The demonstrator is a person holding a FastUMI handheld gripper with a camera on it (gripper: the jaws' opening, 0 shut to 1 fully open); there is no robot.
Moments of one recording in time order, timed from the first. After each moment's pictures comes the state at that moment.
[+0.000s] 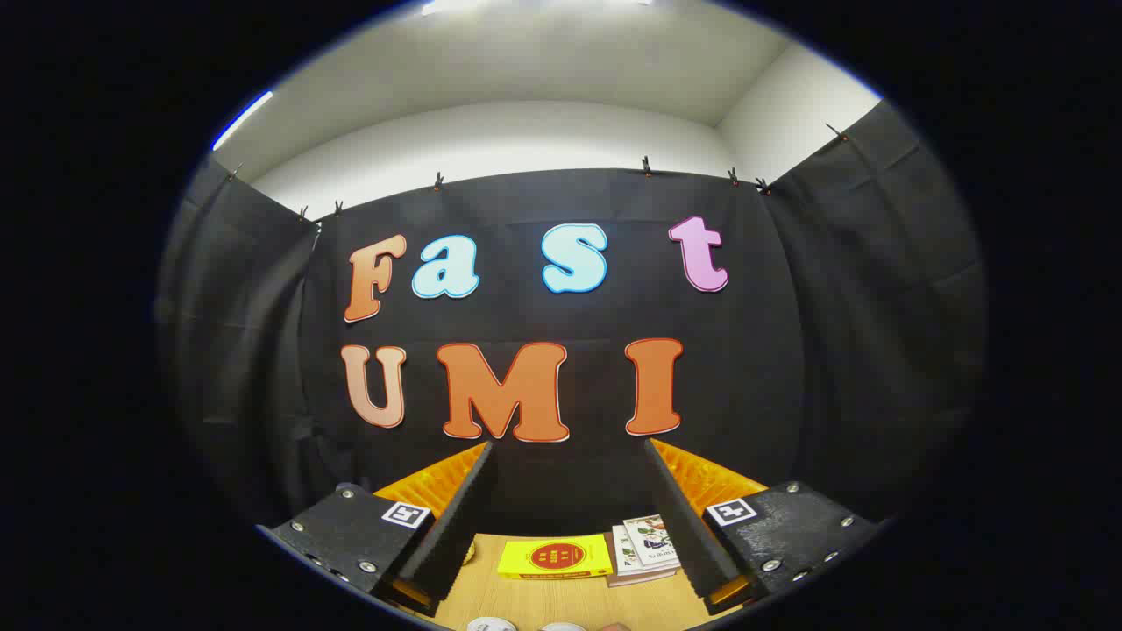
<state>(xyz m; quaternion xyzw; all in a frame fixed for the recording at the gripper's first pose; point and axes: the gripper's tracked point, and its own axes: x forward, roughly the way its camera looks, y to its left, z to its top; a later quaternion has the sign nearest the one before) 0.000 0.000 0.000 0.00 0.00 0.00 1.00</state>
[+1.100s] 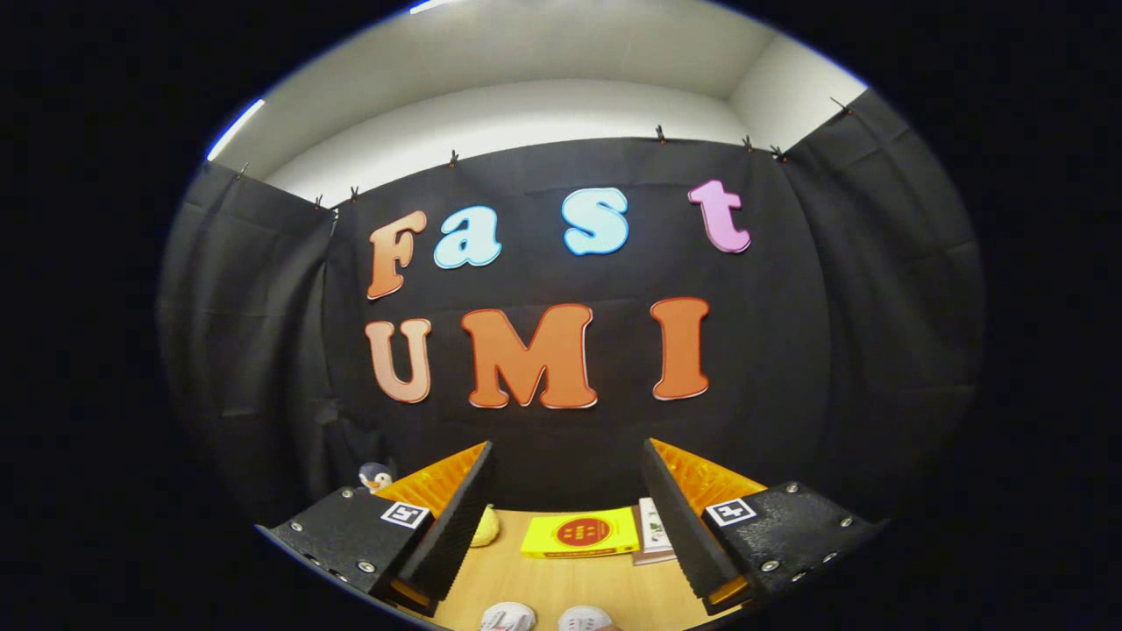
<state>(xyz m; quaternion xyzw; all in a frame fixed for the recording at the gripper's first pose) -0.009 0.041 -0.062 0.03 0.07 0.07 0.99</state>
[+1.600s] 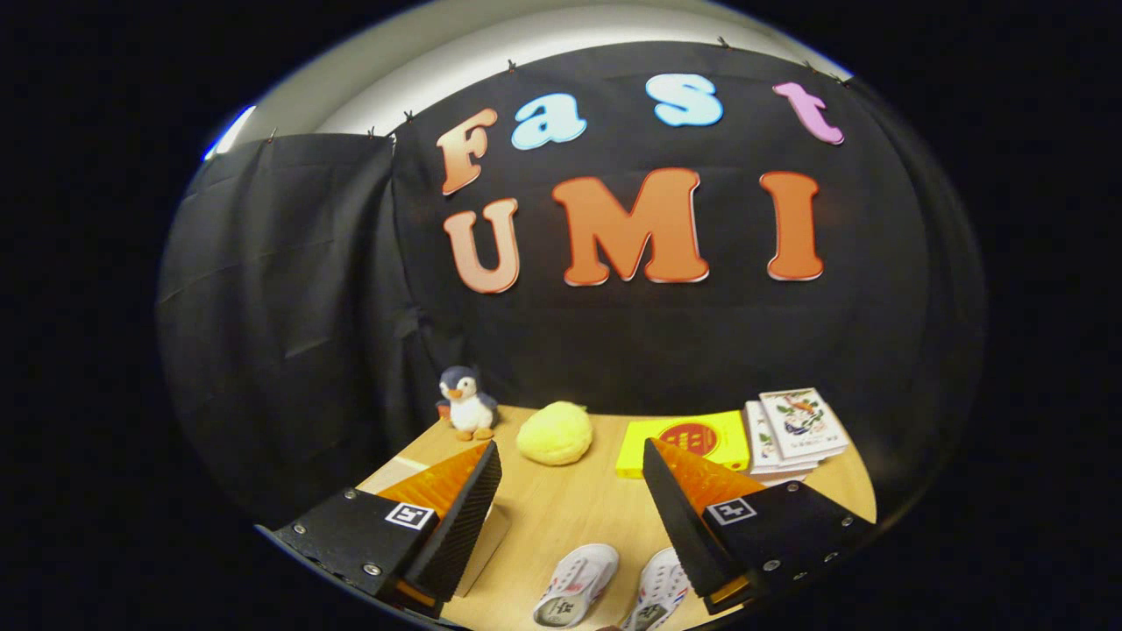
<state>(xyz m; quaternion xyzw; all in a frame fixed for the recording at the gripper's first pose) -0.037 0.163 -0.212 0.03 0.25 0.21 0.94</state>
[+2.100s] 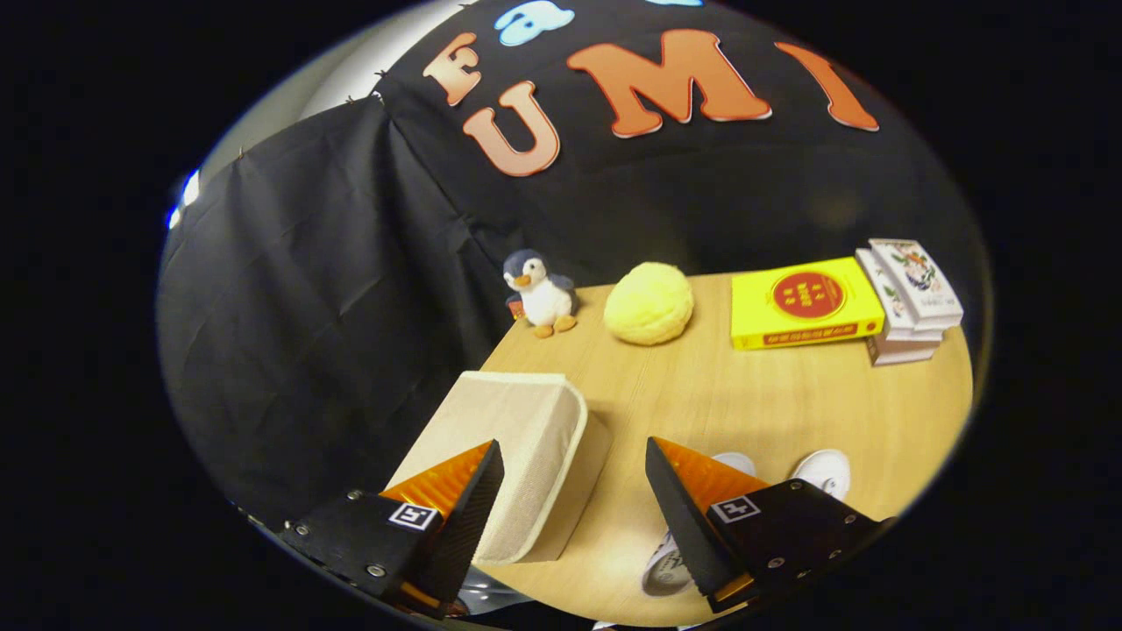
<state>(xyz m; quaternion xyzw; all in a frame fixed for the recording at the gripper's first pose) -0.095 0.250 -0.338 0.13 0.45 0.30 0.83</state>
